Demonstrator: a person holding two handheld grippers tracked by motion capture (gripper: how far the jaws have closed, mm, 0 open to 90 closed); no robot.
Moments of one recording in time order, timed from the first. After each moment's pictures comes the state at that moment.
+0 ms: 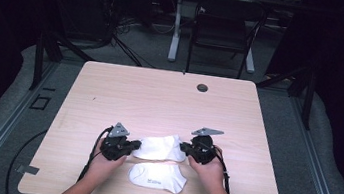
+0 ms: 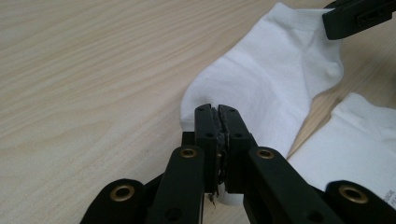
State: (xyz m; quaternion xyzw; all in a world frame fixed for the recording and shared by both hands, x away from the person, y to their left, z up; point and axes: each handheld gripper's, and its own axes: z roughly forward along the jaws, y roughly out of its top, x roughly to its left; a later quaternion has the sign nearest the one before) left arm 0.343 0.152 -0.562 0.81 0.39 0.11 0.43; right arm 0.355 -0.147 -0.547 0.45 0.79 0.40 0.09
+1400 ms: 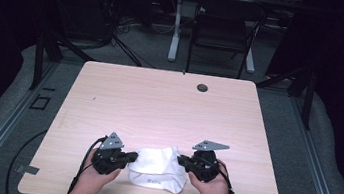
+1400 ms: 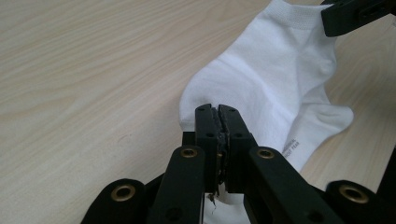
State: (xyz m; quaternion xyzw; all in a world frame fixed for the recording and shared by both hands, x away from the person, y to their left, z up) left arm 0.289 0.155 -0.533 0.82 0.36 0.09 0.43; right arm 0.293 -0.149 -0.518 0.43 0.80 0.41 0.07
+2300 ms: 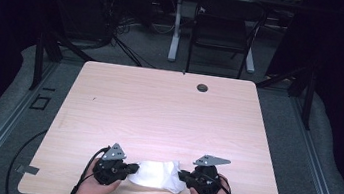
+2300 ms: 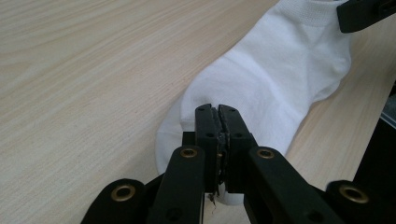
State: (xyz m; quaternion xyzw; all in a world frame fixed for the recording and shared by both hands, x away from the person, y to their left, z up) left arm 0.275 0.149 -0.553 0.84 0.35 0.07 0.41; right arm 0.263 -0.156 -0.533 0.43 0.81 0.40 0.05
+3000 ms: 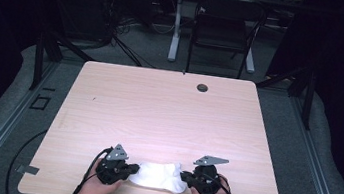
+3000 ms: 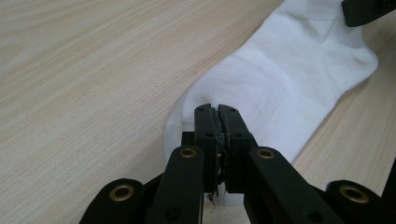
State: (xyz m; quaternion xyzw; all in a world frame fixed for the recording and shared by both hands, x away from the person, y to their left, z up) left arm 0.282 0.146 -0.568 0.84 0.36 0.07 0.40; right arm 0.271 -0.159 -0.550 0.45 0.81 0.37 0.05
